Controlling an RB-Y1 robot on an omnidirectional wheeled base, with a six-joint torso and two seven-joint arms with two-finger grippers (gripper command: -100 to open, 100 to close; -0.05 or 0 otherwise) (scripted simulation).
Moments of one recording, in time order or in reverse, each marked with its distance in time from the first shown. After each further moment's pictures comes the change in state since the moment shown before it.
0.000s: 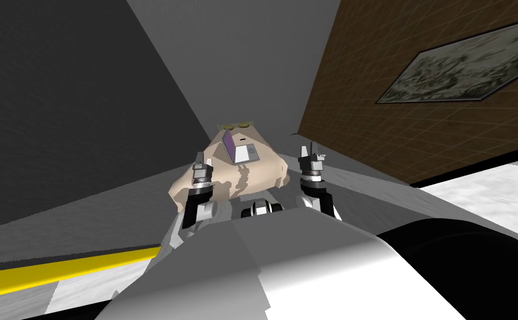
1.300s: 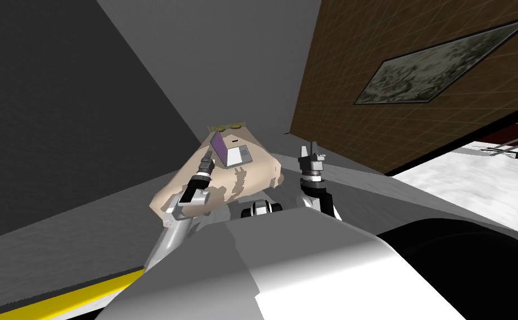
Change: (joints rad) left arm -0.224 0.297 0.031 0.205 0.068 0.329 0.122; right arm 0.000 0.000 0.000 0.000 0.000 0.000 0.000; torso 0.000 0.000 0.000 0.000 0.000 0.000
